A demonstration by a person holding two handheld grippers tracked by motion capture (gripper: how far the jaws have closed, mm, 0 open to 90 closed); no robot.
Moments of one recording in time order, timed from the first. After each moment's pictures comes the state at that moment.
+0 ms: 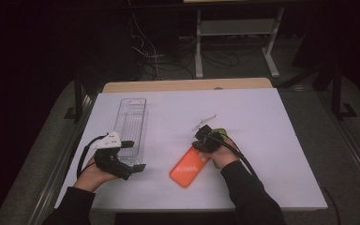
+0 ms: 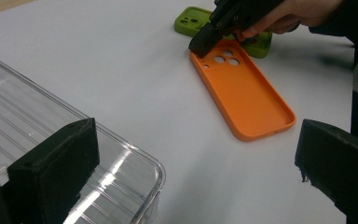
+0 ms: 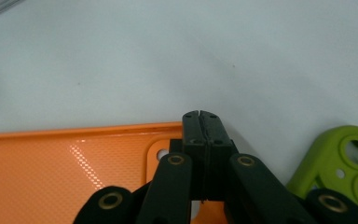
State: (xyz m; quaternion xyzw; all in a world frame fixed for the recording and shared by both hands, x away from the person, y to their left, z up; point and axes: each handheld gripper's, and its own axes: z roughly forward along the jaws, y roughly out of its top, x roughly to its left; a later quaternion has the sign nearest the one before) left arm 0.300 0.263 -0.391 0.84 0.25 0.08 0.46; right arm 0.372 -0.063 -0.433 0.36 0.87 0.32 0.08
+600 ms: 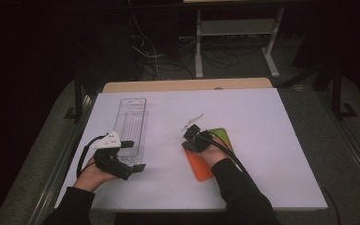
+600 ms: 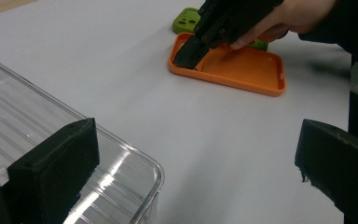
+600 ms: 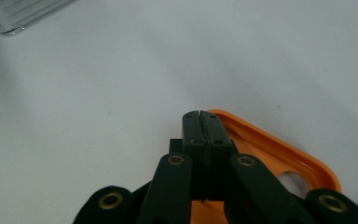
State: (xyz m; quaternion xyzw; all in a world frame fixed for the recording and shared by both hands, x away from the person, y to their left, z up) left arm 0.299 0.263 -0.389 0.84 0.25 0.08 0.46; right arm 0.377 -0.030 -0.433 0.33 0.89 0.31 0.07
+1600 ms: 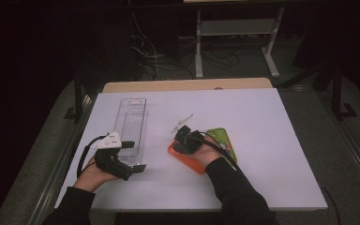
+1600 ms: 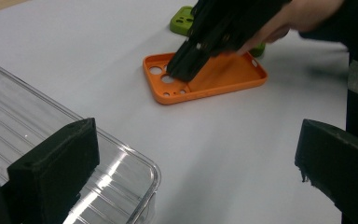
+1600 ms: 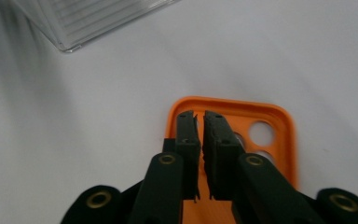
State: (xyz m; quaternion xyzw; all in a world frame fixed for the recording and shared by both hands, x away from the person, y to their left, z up) left arm 0.299 0.262 -0.390 0.85 0.25 0.07 0.46; right arm 0.370 -0.011 -0.418 0.28 0.90 0.32 0.07
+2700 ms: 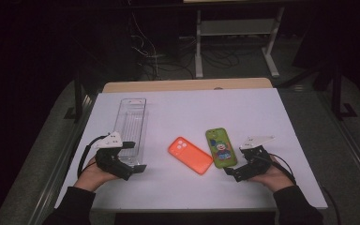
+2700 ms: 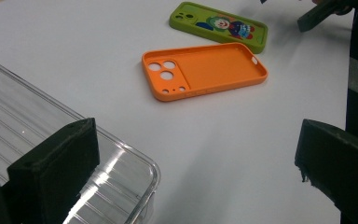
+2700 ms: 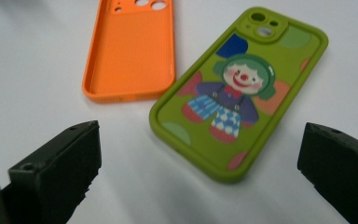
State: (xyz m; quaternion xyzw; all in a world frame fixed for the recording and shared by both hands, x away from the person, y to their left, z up) left arm 0.301 0.261 -0.391 0.85 0.26 0.07 0.46; right arm 0.292 -0.187 -0.426 0.37 0.85 0.38 0.09
